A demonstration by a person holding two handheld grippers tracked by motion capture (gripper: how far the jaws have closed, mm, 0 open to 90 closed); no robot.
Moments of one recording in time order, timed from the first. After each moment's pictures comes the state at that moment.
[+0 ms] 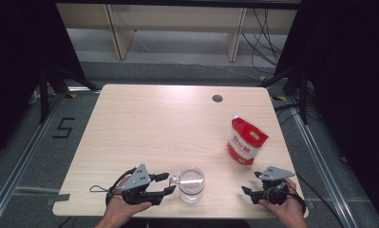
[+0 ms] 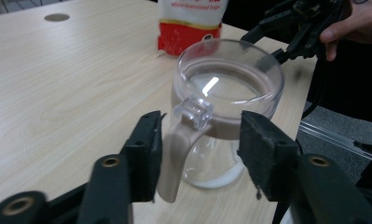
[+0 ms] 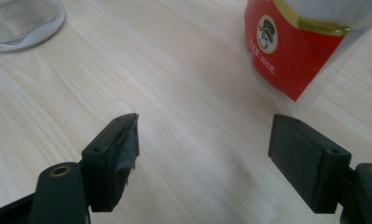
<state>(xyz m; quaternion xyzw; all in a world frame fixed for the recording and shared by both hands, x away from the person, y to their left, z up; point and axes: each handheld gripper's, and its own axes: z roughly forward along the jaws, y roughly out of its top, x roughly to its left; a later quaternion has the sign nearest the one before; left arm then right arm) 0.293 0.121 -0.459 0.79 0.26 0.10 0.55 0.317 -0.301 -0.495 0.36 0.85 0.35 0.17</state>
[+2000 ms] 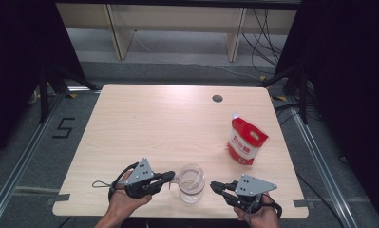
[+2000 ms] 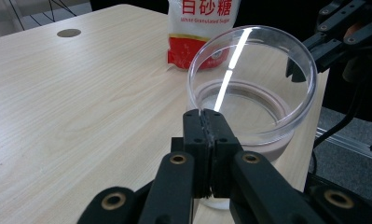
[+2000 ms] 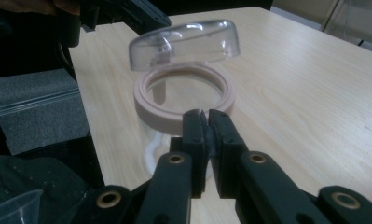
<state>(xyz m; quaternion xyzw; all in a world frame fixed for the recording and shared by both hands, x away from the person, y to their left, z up) 0.305 0.115 -0.454 0.79 0.26 0.12 0.54 0.280 -0.209 -0.455 0.20 0.82 0.51 0.15</state>
